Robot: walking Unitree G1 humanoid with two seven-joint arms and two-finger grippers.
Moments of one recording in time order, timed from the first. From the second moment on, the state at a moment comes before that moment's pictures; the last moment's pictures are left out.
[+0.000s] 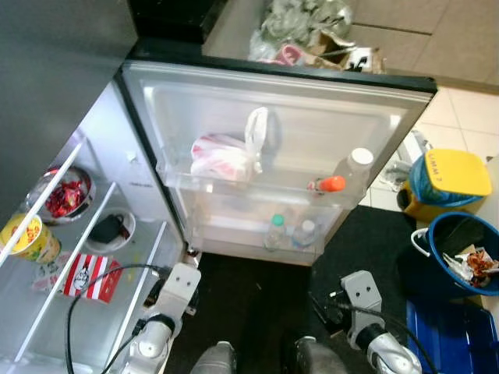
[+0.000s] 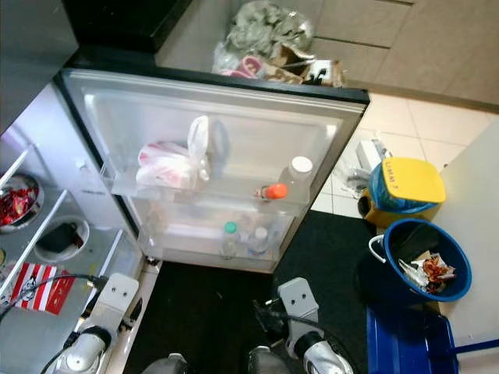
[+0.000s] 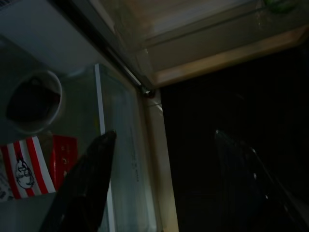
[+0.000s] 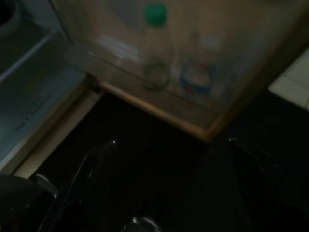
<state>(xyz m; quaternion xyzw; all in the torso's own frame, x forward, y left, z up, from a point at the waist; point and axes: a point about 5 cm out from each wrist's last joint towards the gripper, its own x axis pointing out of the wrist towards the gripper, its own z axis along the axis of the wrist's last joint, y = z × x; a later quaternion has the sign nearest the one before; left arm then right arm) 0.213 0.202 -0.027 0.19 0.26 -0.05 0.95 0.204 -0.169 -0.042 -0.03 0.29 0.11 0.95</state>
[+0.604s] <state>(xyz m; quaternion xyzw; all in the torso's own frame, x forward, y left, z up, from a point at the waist) 0.134 0.235 -0.086 0.10 0.45 0.05 0.89 0.141 -0.238 -0.086 0.00 0.44 -0.11 0.89</state>
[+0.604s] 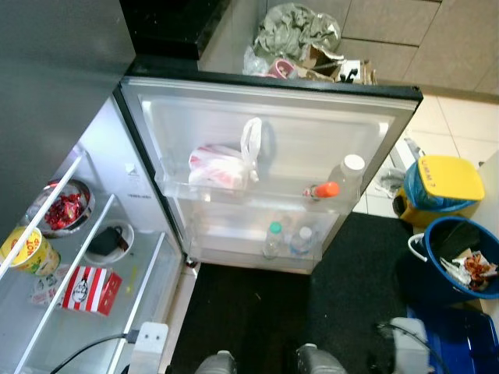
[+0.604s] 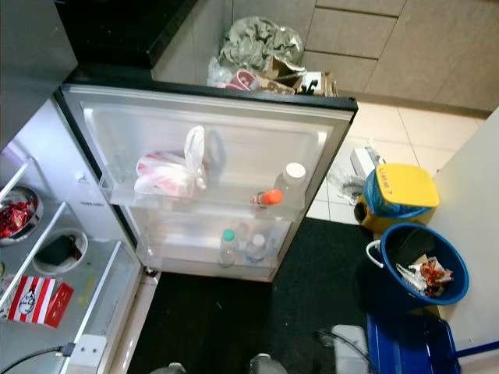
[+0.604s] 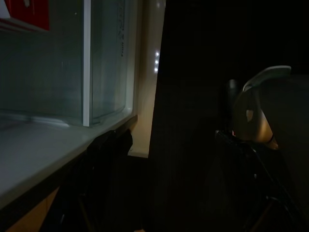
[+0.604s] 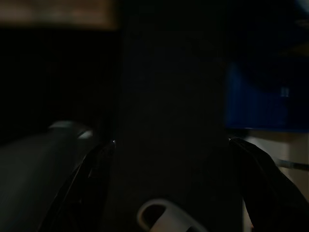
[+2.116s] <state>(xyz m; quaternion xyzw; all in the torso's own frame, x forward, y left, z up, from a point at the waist) 0.175 0.243 -0.071 0.11 0.41 0.06 0.90 0.139 -0.230 -0.092 0.00 0.46 -0.11 0.88</state>
